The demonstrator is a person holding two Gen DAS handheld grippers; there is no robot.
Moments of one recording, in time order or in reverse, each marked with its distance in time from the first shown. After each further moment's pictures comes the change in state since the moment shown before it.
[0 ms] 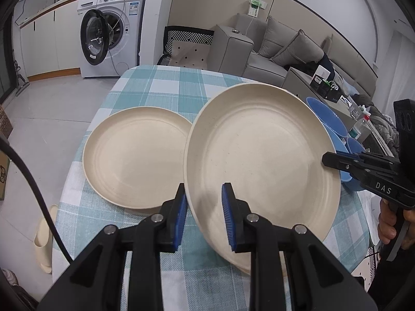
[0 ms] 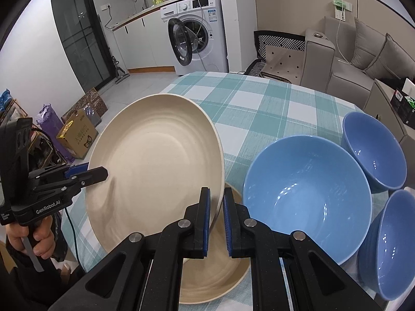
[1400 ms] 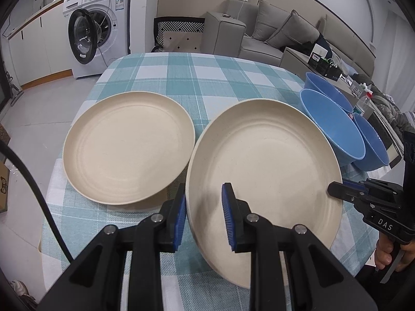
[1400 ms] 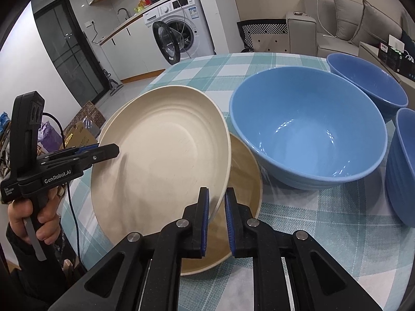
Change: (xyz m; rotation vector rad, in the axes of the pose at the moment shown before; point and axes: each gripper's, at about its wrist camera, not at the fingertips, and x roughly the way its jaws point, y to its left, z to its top) left arm 0.035 -0.019 -0.012 0.077 0.062 0.014; right arm 0.016 -0.013 -0.081 0.138 0.005 0.017
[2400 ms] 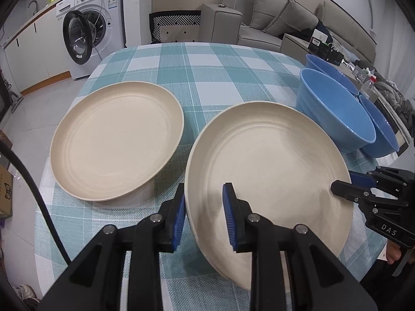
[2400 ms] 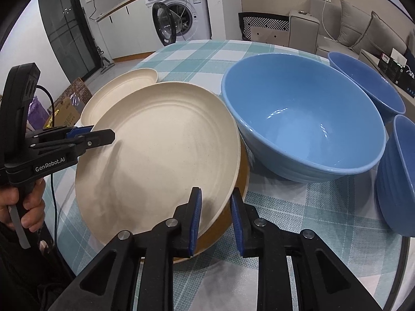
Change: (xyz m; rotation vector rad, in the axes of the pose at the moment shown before) left arm 0.022 -0.018 -0.010 0.055 0.039 0.041; right arm 0.018 0.001 -0.004 -0.098 0.066 -0.098
